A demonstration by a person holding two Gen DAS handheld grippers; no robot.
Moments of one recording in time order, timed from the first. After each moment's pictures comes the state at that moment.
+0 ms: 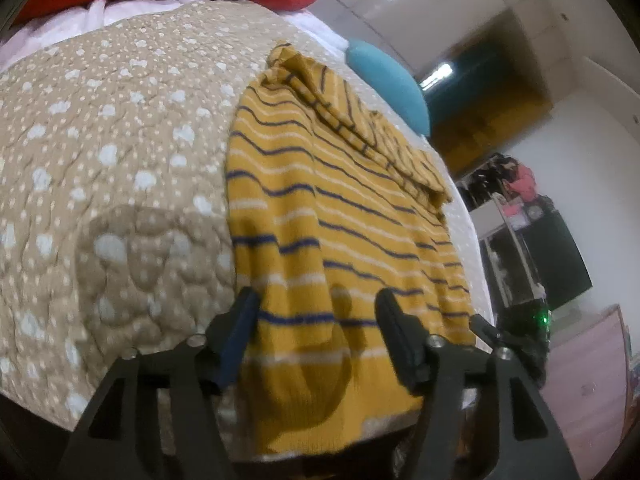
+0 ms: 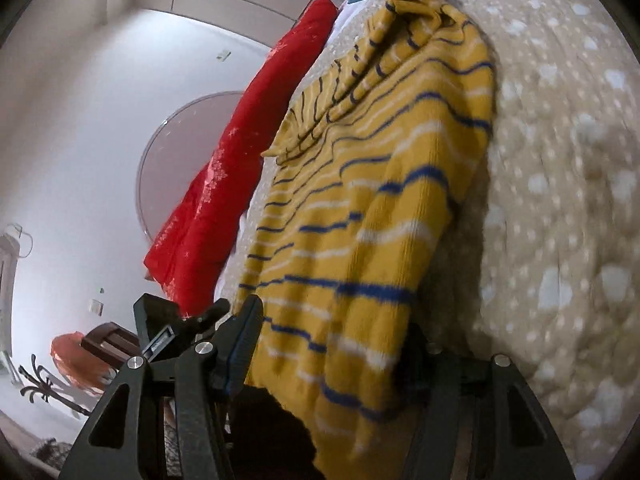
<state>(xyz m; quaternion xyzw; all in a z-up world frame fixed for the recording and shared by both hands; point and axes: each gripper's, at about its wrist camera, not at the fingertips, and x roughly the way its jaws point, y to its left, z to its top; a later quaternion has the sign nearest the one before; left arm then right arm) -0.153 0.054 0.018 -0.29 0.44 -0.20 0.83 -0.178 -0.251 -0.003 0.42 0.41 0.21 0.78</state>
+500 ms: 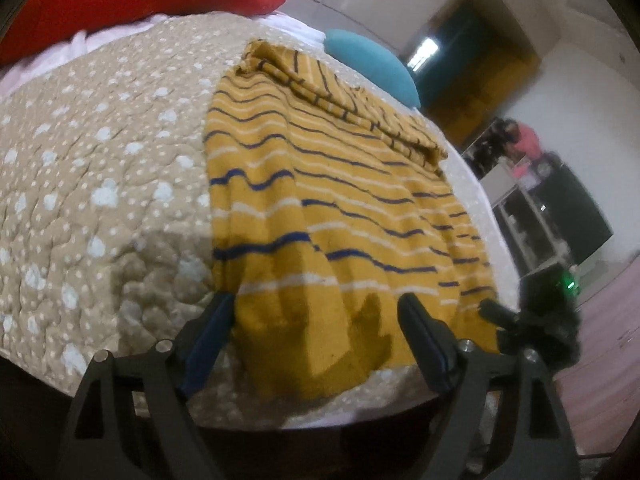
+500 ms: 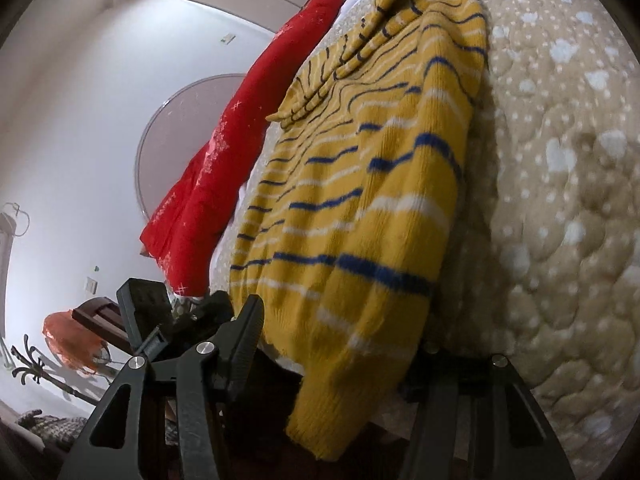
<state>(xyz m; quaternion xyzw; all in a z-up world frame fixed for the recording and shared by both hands) -0.188 0.035 0.015 -0.22 0.44 -0.20 0.85 -0.216 -0.225 -0.013 0.40 0.43 0.22 0.78</state>
